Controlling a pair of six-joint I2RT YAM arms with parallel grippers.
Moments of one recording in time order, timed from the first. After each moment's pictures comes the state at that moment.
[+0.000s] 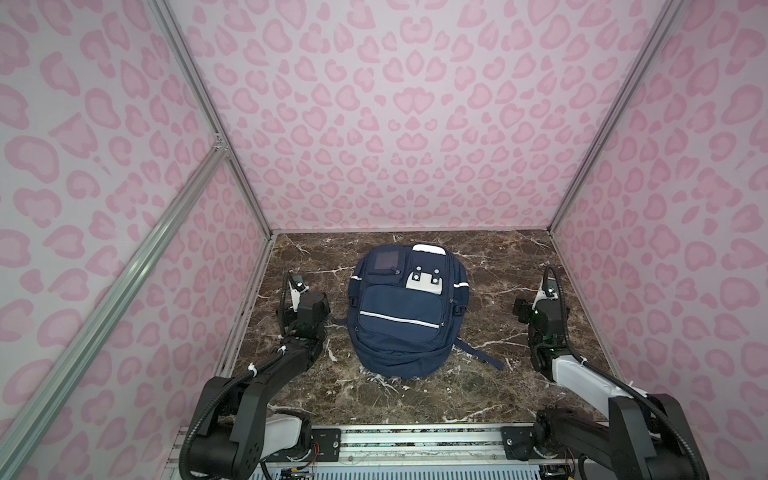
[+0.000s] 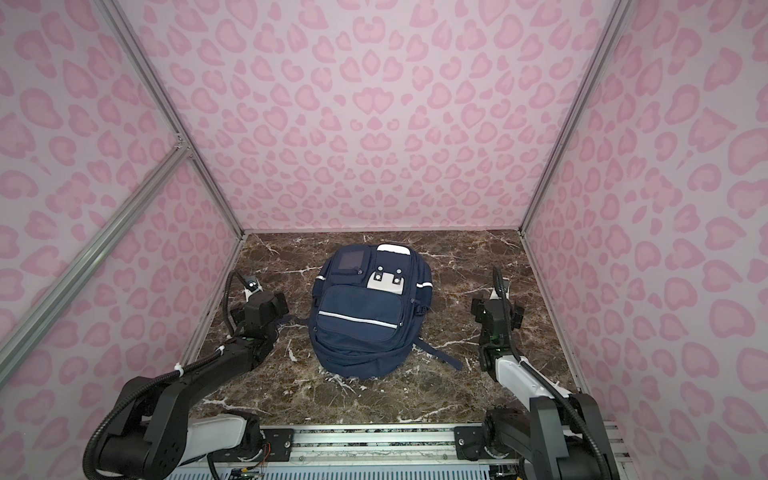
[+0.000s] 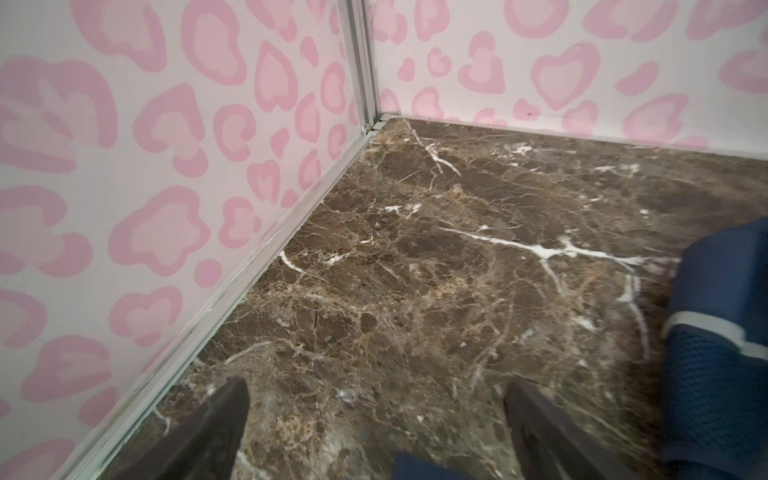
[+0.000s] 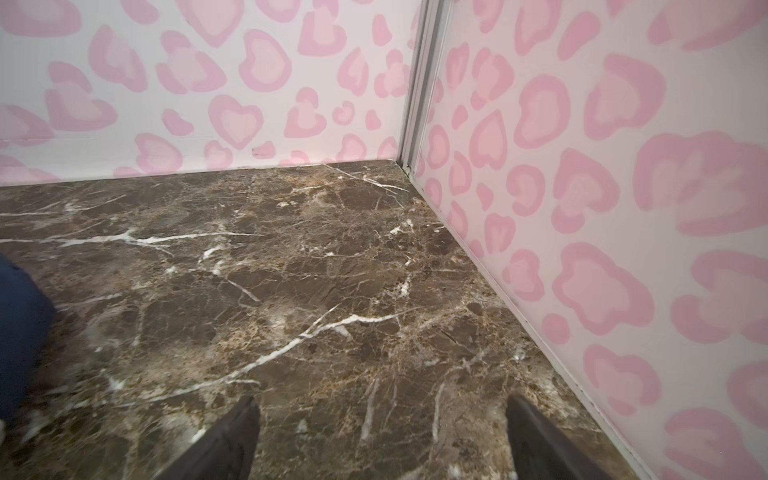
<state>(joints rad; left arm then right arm) -0.15 1.32 0.45 0.39 -0.62 -0.16 0.02 1.22 0.31 0.54 0.43 0.07</state>
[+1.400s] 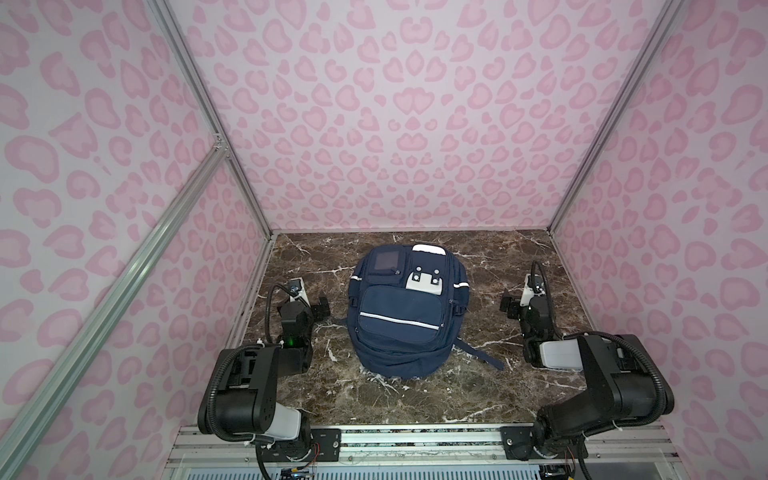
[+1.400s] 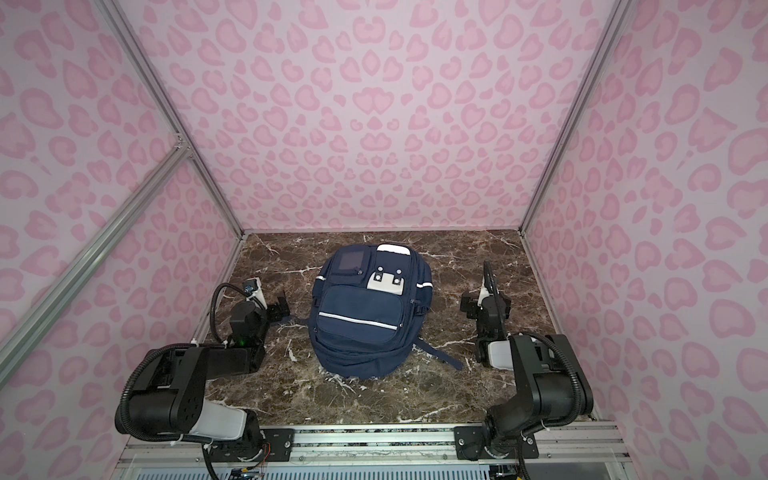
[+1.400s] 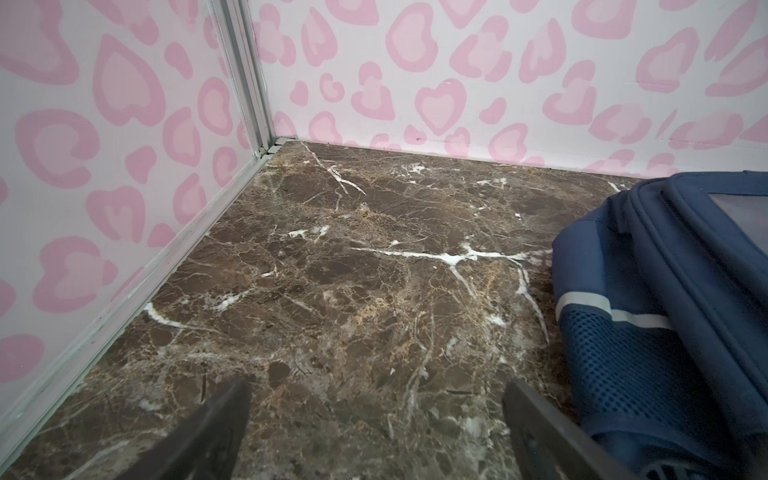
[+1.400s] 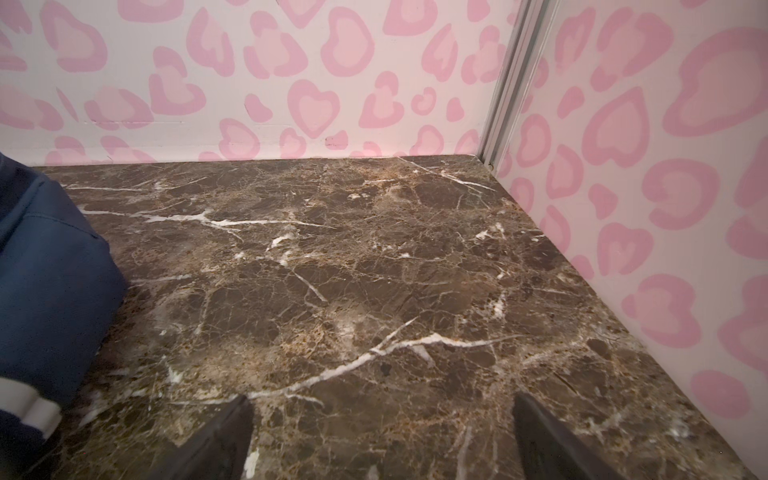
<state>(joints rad) 0.01 1.47 0.33 0.85 -0.13 -0.07 0.02 1.54 0.35 0.86 0.21 0.02</state>
